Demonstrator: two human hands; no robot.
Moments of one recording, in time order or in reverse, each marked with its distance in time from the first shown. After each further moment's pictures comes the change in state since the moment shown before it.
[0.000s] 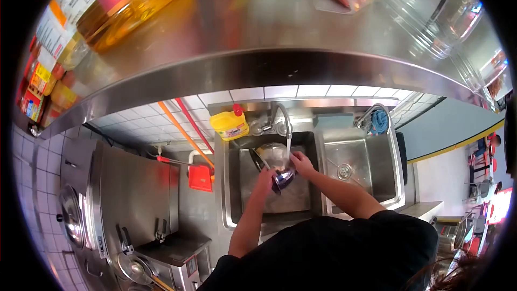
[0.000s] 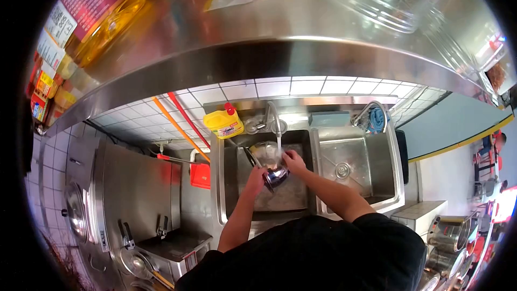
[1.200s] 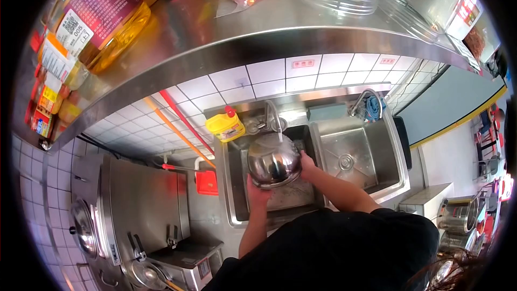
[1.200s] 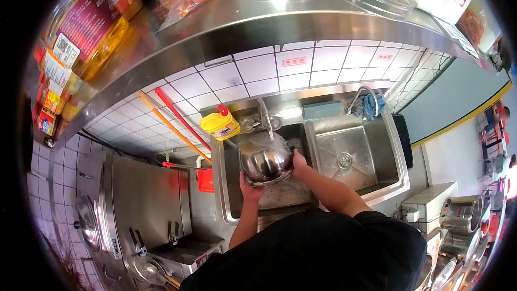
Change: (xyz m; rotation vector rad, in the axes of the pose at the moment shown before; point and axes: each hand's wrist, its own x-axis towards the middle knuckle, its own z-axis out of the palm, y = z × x) left_hand -0.032 -0.039 -0.052 -0.749 -0.088 0.004; right_hand -0.025 0.006 -0.005 1.039 0.091 0.550
